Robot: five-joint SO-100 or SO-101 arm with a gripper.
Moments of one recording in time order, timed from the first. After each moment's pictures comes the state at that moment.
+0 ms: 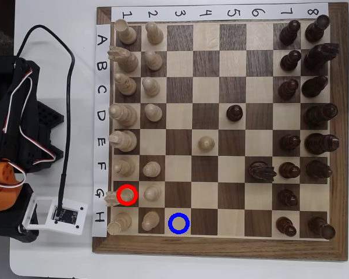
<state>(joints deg) 97.2 192.6 176.7 63.6 3.2</state>
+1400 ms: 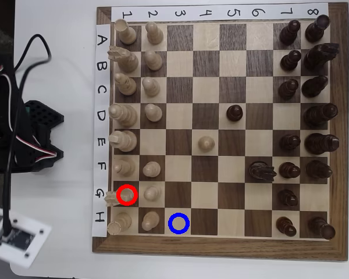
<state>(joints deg) 92.0 158.6 115.0 86.4 12.2</state>
